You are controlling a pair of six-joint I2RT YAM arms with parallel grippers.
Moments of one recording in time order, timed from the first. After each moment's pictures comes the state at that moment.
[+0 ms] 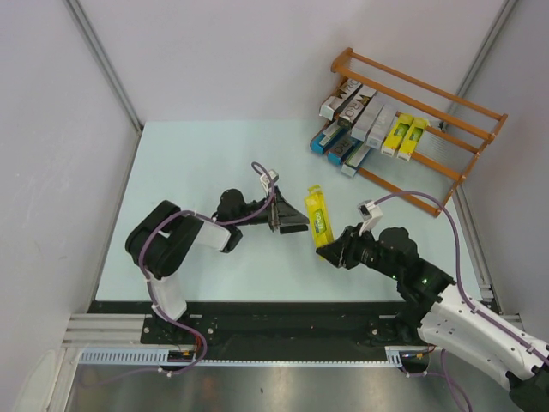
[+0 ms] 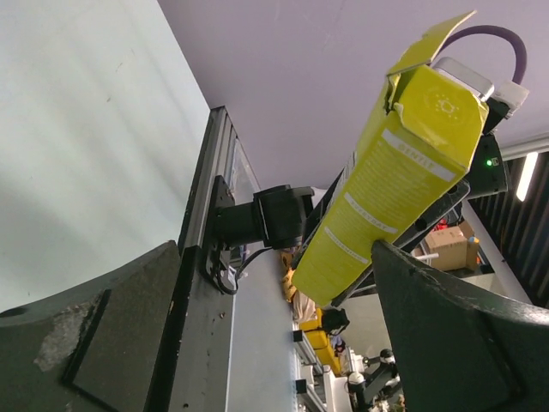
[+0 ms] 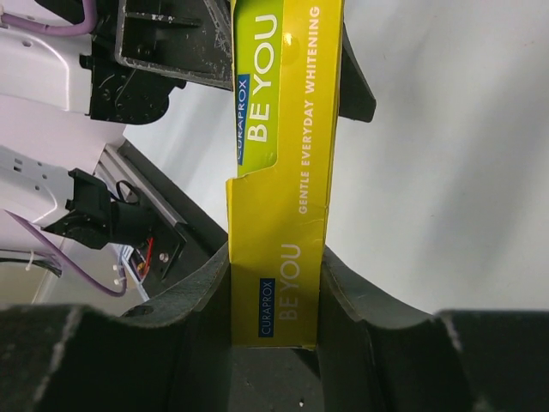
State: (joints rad) left arm -0.56 1.83 0.67 1.25 0.94 -1.36; right arm 0.77 0.61 0.47 -0.14 -0.15 0.66
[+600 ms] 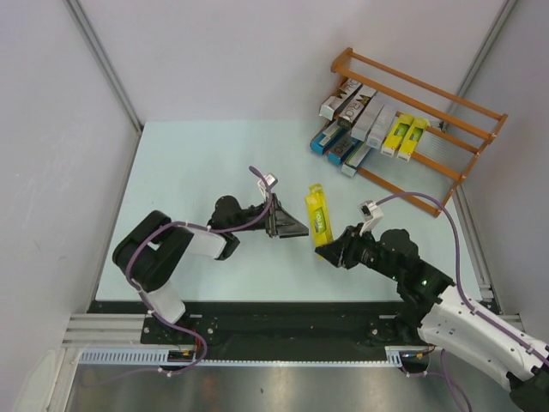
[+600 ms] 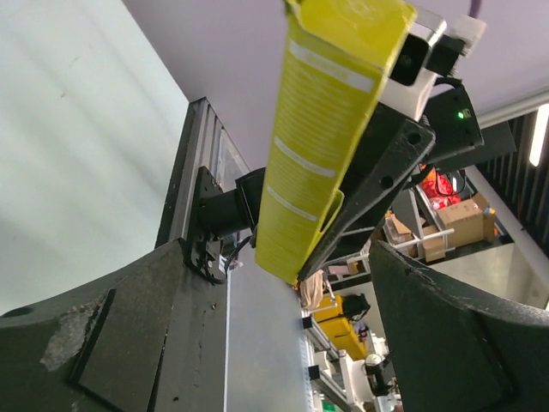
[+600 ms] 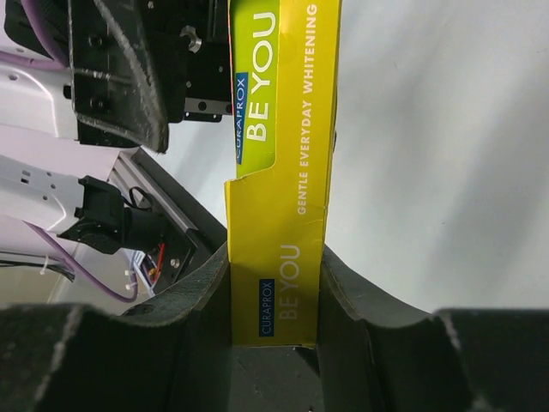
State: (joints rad) left arm -0.60 1.72 0.59 1.28 0.92 -1.32; right arm 0.77 0.61 0.45 -0.09 -0.15 0.69
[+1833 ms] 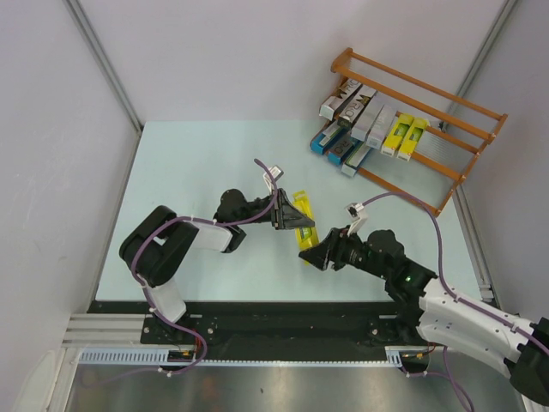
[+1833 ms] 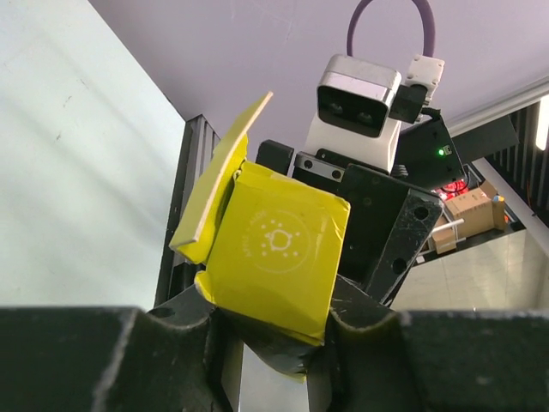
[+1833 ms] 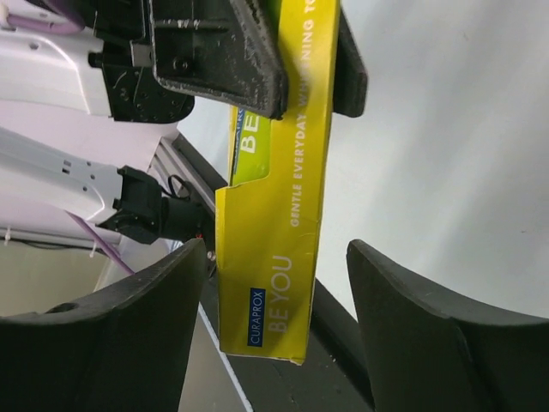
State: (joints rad) left arm -0.62 1.76 0.69 1.30 0.92 -1.30; right arm 0.83 0.75 0.39 0.15 -0.20 0.80
